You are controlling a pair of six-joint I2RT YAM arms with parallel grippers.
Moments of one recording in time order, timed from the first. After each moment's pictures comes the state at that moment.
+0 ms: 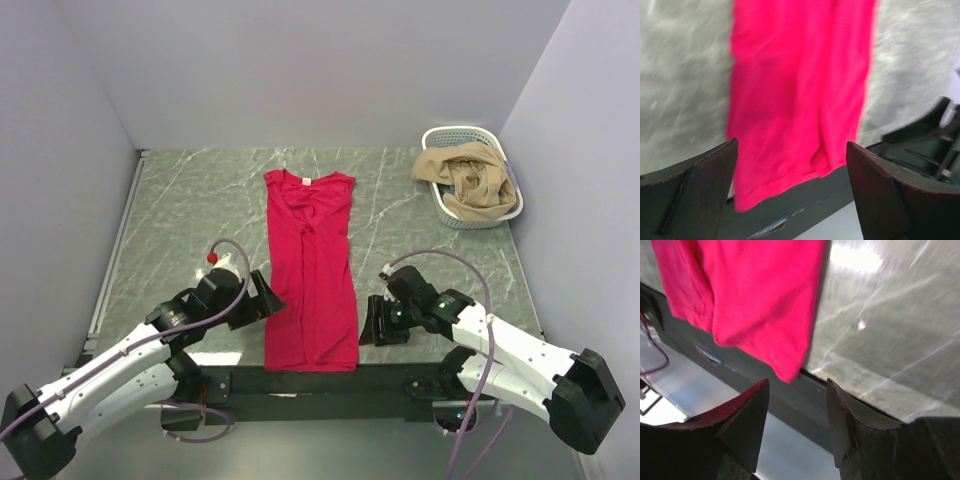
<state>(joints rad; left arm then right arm) -0.73 0.71 0.46 -0.45 0.01 -1.02 0.71 0.92 0.46 -0.59 -0.34 0.74</state>
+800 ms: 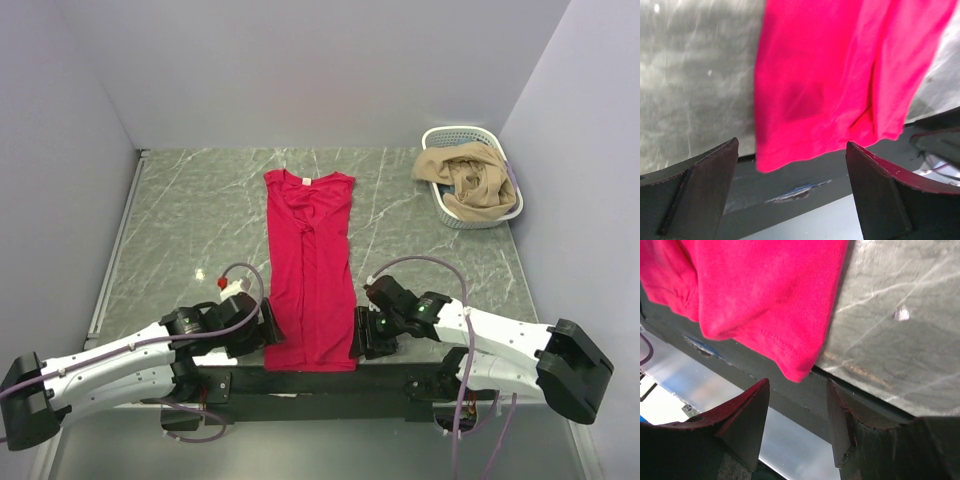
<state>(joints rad) -1.00 0.76 0.44 -0.63 -0.10 -1.24 0.89 1.06 0.46 -0.51 -0.32 0.88</state>
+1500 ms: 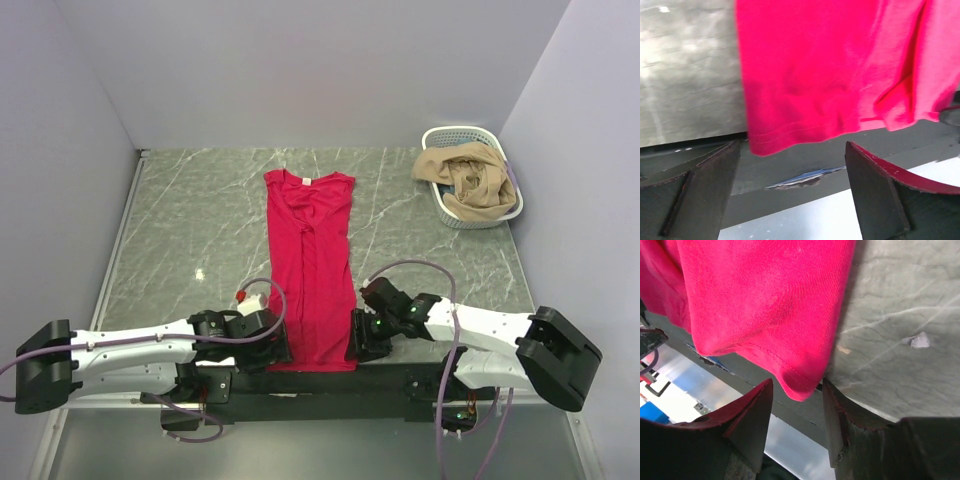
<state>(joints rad) -1.22 0.96 0.45 -0.62 -0.10 -1.38 0.89 1.17 0.43 -0.38 -0.35 0.93</state>
